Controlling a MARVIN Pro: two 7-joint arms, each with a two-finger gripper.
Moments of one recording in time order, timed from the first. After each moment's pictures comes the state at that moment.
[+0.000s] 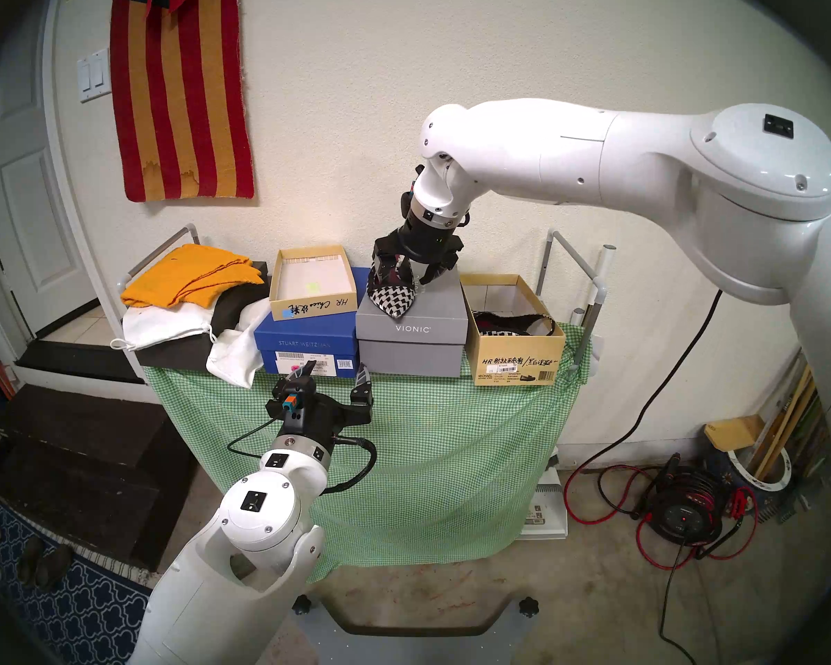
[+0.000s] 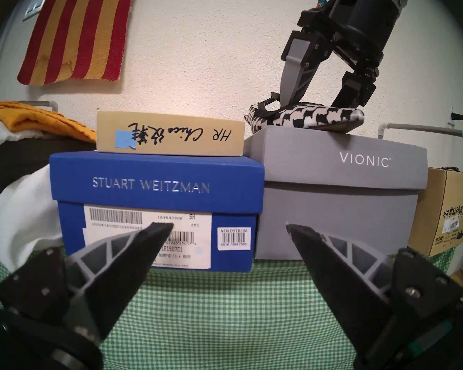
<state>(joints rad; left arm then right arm) 1.84 -1.23 -1.28 -2.07 -0.30 0.11 0.34 0.38 -1.46 -0.50 -0.89 2.53 0.96 -0.33</state>
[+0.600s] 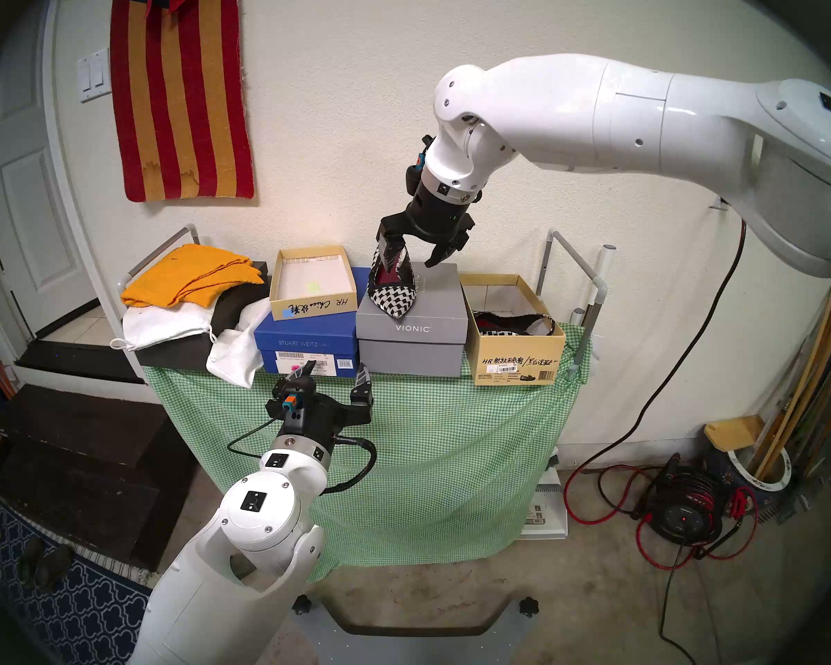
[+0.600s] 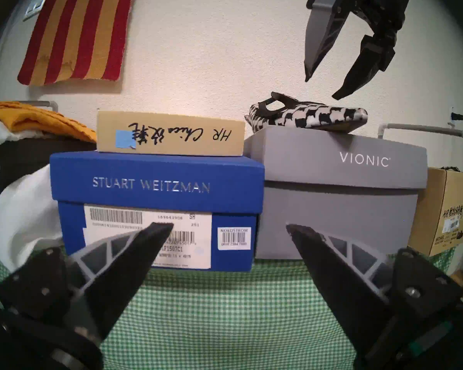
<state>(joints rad) 1.84 -1.23 -1.28 -2.07 -0.30 0.11 0.34 0.51 -1.32 -0.47 -1.12 2.55 0.93 -0.37</state>
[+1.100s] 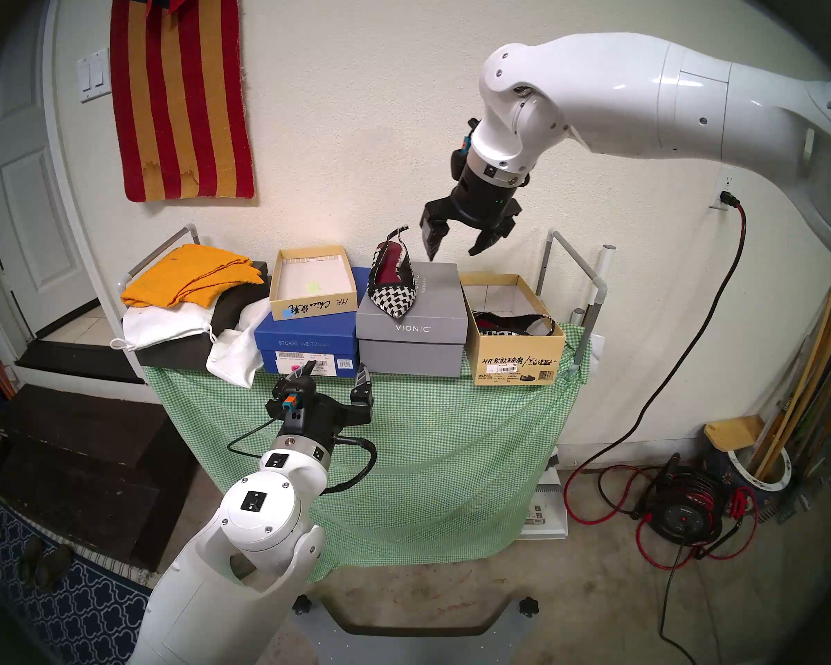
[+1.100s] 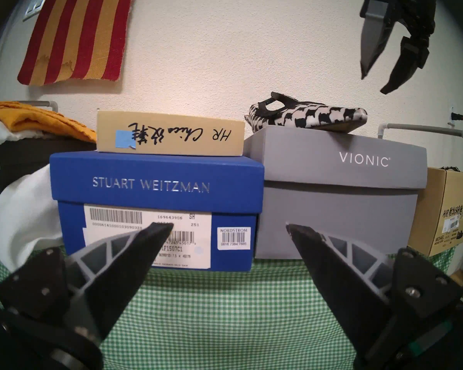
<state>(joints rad) 1.84 -1.23 -1.28 -2.07 -0.30 0.11 0.34 0.60 -1.21 -0.55 -1.20 2.67 0.96 -0.54</state>
